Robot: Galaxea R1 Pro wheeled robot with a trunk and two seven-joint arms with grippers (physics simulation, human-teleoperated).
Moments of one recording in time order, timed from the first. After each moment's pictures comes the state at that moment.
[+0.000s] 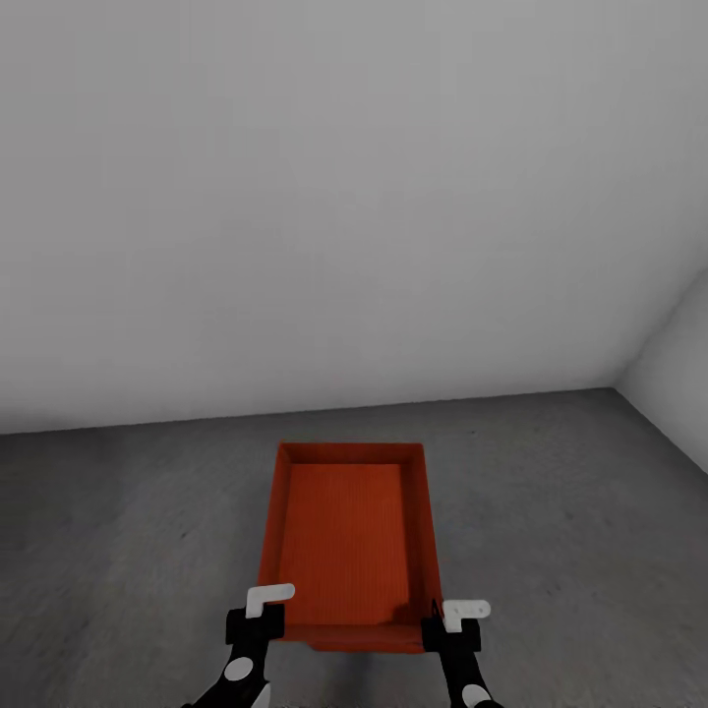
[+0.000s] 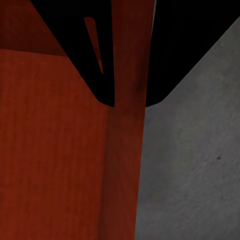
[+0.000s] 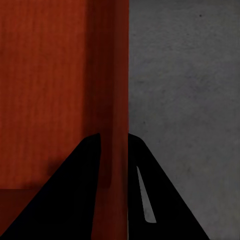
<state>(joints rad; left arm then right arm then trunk) -0.42 -0.11 -0.21 -0.43 0.12 -0.23 0.34 -0.49 0.12 0.26 -0.14 -0.10 -0.52 -0.26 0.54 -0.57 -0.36</state>
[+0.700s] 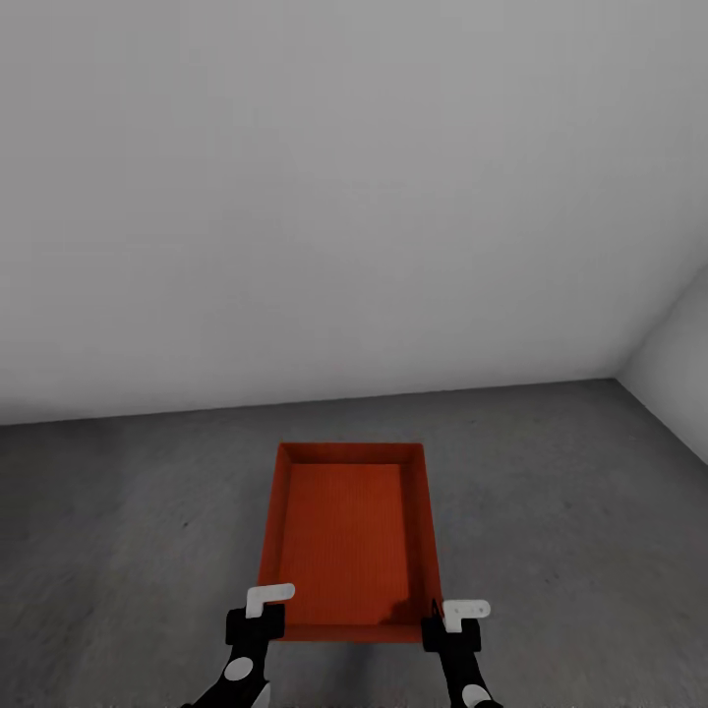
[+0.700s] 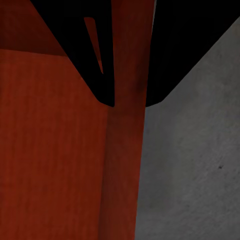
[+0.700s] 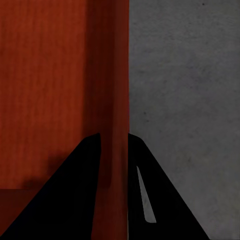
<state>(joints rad) -0.42 -0.11 -0.21 -0.43 0.12 -0.23 0.34 -0.49 0.12 0.26 -0.14 -0.10 -0.52 -0.26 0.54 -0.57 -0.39</state>
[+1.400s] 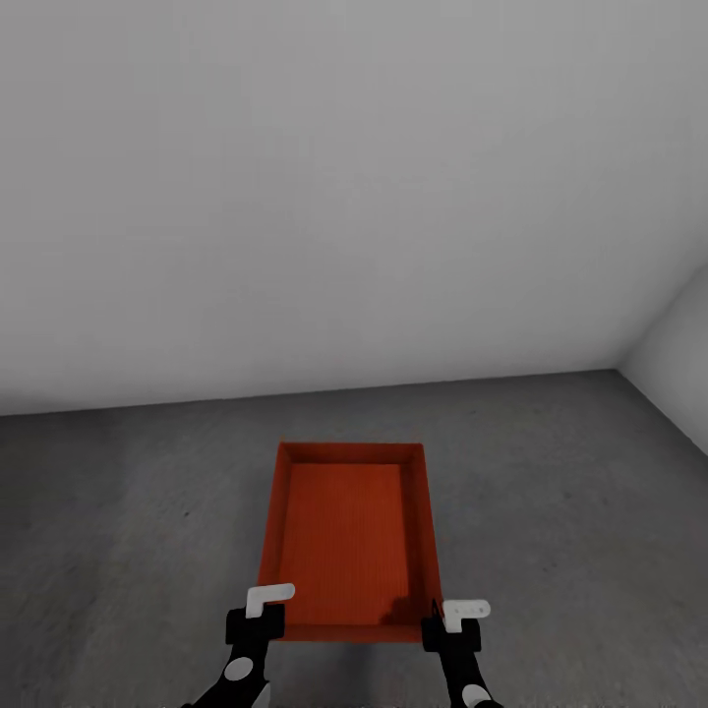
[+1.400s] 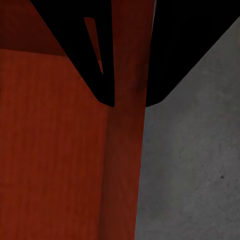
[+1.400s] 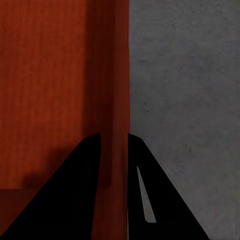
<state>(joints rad) -0.42 -0.11 -0.21 -0.43 0.12 -0.23 0.34 -0.49 0.12 0.26 -0.14 -0.10 -0.52 -0.26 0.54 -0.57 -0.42</state>
